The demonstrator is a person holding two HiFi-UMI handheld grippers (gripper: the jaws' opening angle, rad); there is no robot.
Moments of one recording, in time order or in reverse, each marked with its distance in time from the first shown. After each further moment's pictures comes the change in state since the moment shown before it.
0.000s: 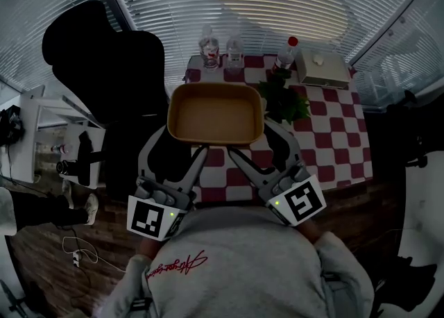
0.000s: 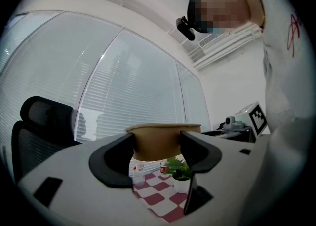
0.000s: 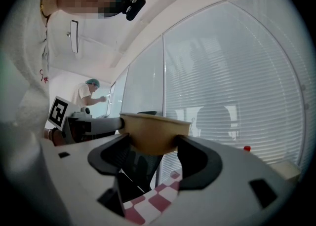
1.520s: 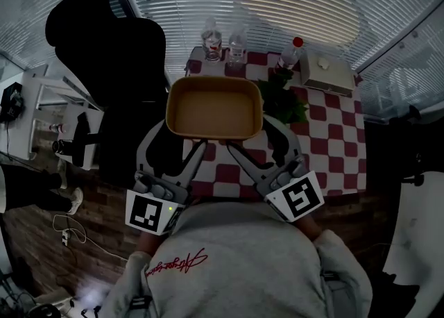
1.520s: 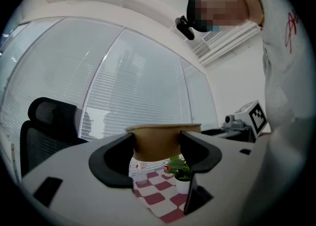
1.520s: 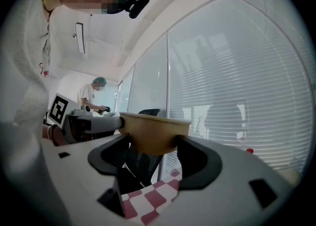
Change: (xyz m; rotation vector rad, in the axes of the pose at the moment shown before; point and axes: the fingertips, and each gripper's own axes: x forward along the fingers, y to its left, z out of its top) left arm 0.016 -0.015 -0.009 0.012 0.001 0.103; right arm -0.008 -0.026 -0.008 -0.030 0.028 0.093
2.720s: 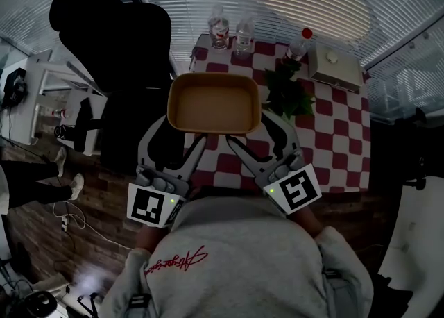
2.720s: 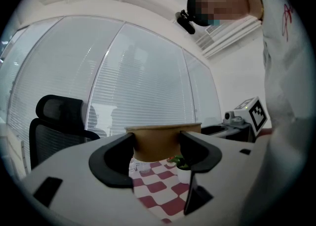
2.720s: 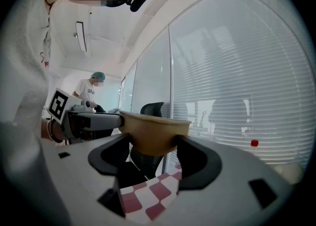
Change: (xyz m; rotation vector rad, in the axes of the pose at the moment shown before) left arm -0.014 -0.005 -0.027 -0.001 0.101 0.047; right arm 0.001 0.011 -0.026 0.006 0.050 0.056
